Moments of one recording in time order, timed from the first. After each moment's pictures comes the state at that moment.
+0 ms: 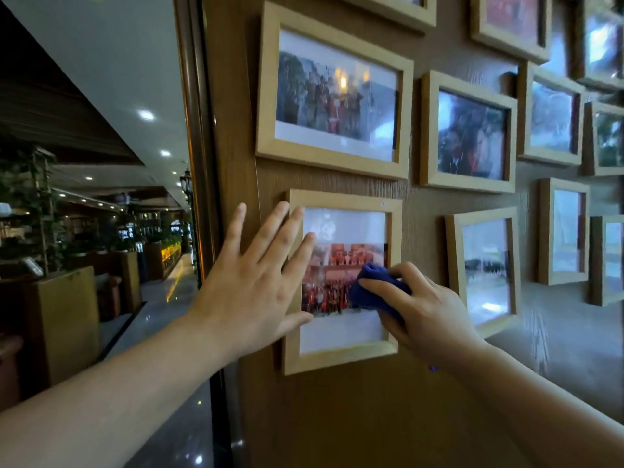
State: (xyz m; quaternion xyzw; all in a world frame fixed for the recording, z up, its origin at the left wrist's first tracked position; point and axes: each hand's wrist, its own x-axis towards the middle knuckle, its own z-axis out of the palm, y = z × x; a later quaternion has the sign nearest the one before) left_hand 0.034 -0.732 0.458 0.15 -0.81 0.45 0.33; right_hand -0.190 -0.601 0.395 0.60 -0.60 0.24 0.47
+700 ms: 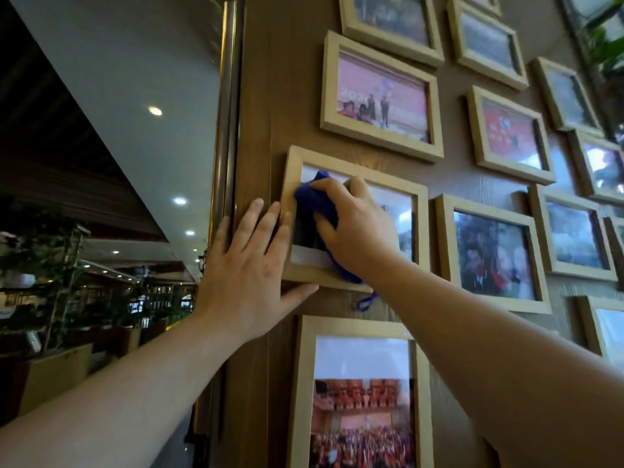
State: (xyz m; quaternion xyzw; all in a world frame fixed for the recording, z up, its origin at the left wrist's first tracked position) left_hand 0.009 -0.766 0.588 0.20 -0.75 0.35 0.53; right_hand -0.144 -0.685 0.642 0.54 -0.51 0.41 0.54
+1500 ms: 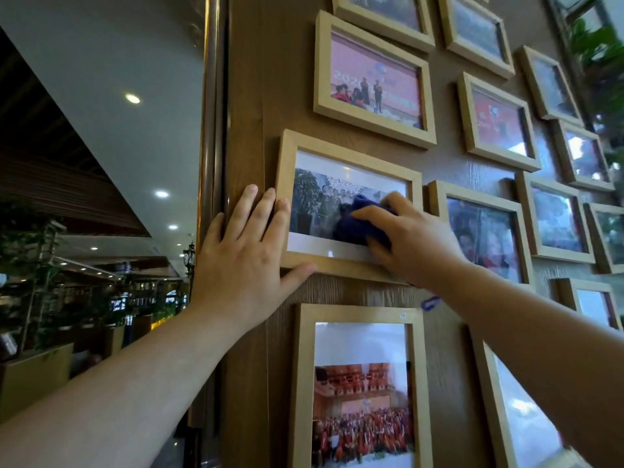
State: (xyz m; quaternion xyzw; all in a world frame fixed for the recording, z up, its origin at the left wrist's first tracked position) left_hand 0.007 -0.769 0.588 0.19 -0.75 0.32 0.55; right_hand -0.203 -0.639 0.613 0.51 -0.57 0.23 0.60
